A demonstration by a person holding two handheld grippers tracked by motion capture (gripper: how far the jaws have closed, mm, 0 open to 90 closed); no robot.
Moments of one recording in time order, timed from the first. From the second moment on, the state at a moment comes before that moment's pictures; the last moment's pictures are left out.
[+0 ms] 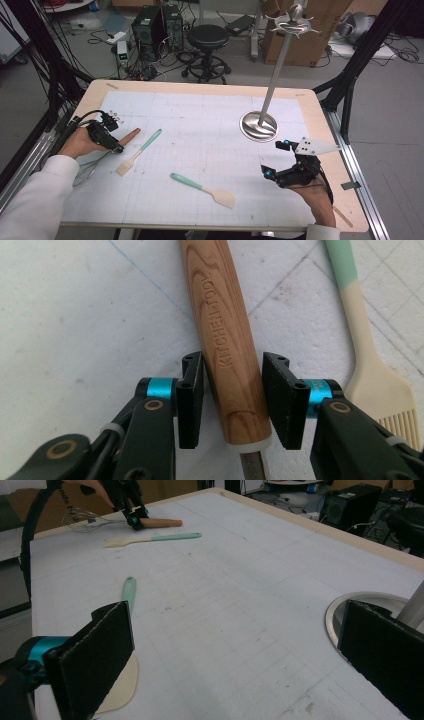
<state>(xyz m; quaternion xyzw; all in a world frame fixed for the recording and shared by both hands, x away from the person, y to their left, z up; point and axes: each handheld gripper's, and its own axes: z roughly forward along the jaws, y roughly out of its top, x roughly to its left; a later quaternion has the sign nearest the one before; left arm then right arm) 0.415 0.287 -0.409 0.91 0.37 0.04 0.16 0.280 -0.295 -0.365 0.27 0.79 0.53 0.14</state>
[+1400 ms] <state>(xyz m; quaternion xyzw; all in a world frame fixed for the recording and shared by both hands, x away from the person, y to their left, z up) 0.356 0.267 -0.285 0.89 0.20 0.07 0.41 0.277 -0.299 -0.365 0.27 0.78 0.54 0.15</state>
